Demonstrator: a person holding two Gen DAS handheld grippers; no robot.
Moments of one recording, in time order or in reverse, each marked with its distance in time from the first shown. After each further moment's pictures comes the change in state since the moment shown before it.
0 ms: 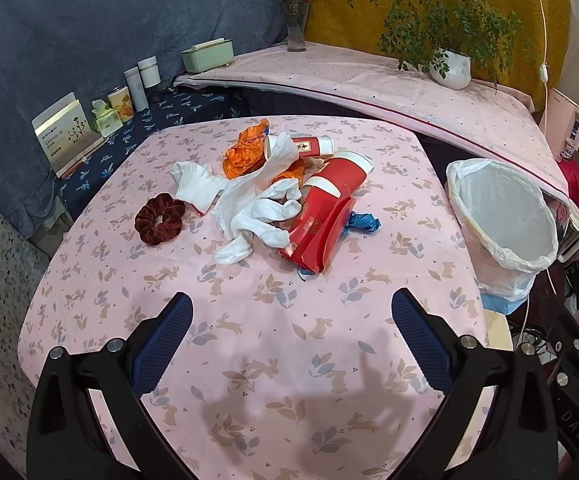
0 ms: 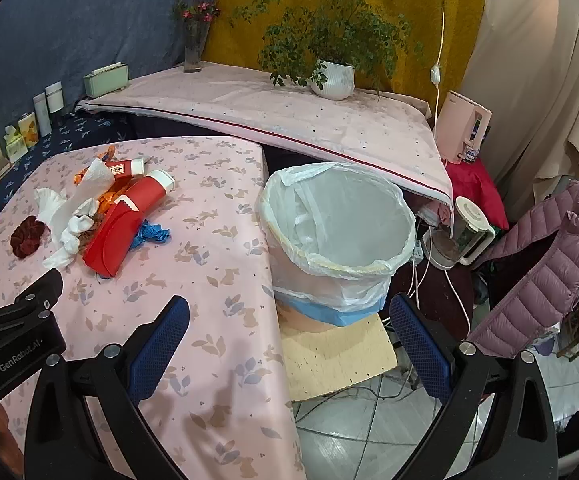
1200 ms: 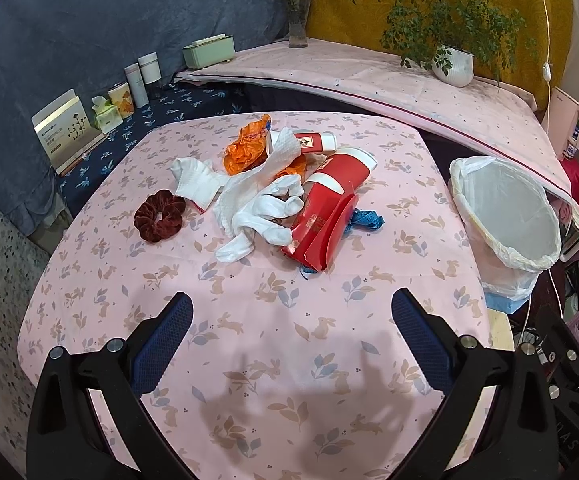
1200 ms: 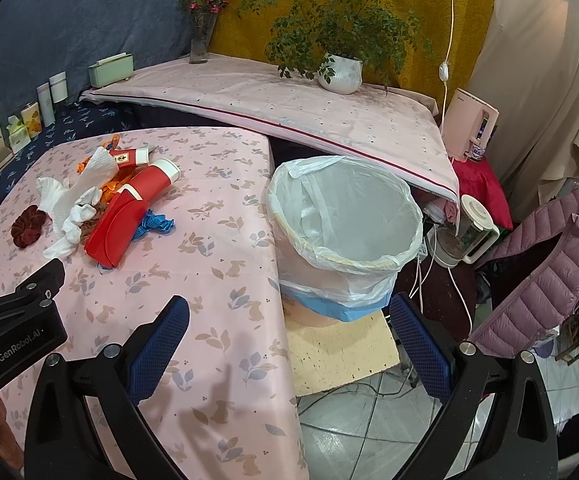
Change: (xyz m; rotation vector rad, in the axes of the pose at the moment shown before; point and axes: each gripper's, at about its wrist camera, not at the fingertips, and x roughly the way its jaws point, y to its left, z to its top) left arm 0.001 0.000 0.001 0.000 0.006 0.001; right arm 0.005 0.007 -0.005 -0.024 0.021 0.005
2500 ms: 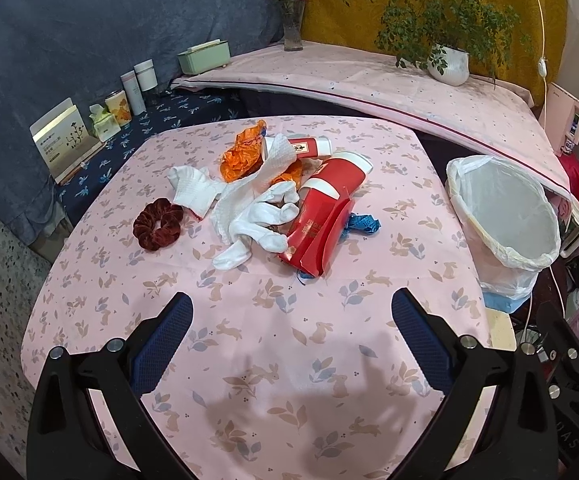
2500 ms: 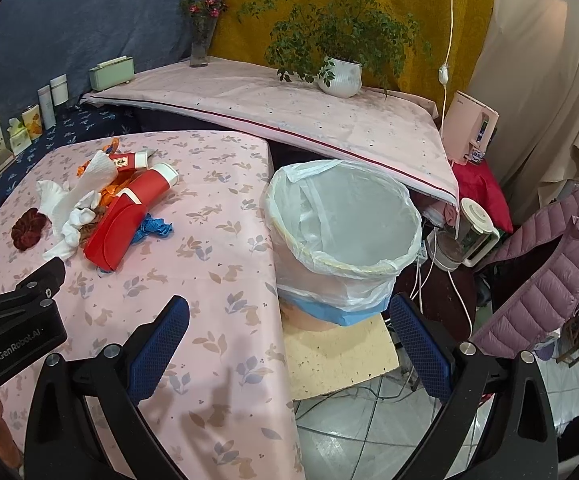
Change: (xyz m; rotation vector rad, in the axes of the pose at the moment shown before) left arm -0.002 -0.004 0.002 0.018 -0.011 0.005; right arm -0.001 -0.006 0.003 0.003 -0.013 0.006
